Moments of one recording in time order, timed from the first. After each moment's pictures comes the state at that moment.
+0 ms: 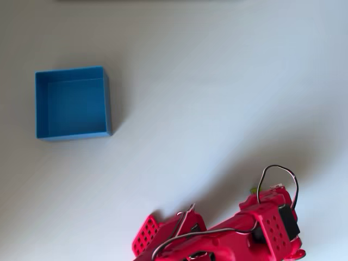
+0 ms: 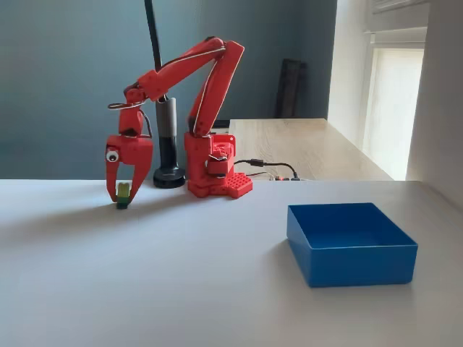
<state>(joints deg) 71.5 117.5 142.4 43.2 5.3</state>
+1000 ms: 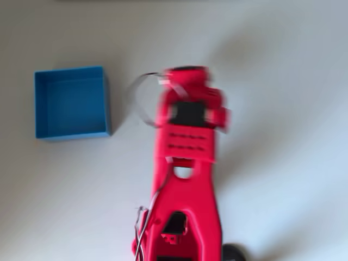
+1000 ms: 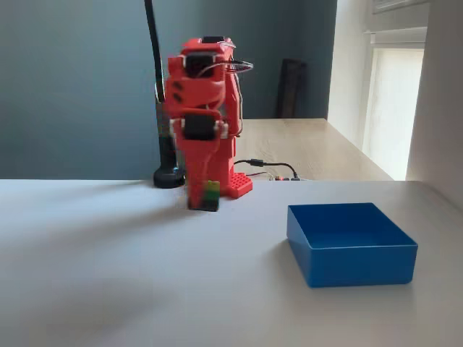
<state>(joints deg) 0.4 117.5 122.3 42.5 -9.6</state>
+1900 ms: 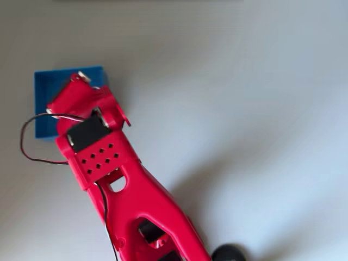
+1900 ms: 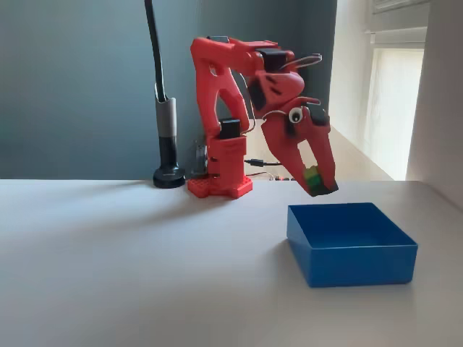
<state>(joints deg) -29.0 117.1 123.8 37.2 -16.7</state>
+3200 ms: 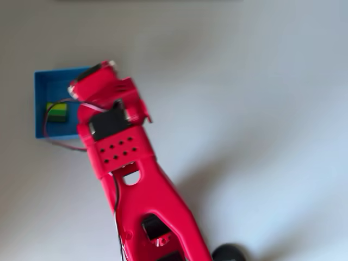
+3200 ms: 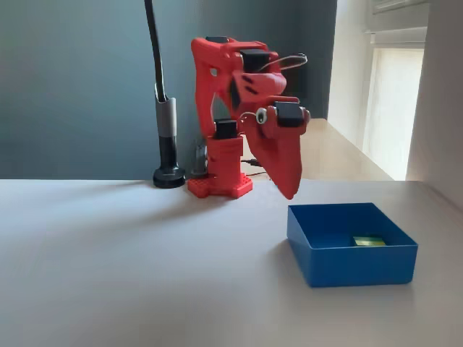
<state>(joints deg) -14.8 117.1 121.3 34.9 -7.2</state>
